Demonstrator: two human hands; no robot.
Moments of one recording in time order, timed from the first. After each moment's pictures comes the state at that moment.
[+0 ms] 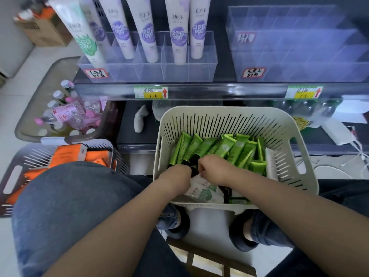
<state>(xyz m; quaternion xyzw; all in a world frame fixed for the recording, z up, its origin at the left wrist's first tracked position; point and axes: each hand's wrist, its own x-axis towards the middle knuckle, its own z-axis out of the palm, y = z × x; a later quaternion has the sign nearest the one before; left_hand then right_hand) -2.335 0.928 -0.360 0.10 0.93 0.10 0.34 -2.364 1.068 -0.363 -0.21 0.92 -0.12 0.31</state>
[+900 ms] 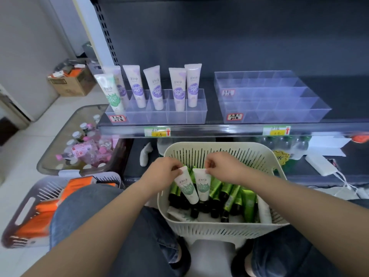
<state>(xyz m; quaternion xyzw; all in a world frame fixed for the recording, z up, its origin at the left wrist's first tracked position) -2.353 0.889 -0.272 0.10 0.96 0.26 0.08 -2.375 1.092 -0.258 -0.17 0.95 -0.23 0.15</state>
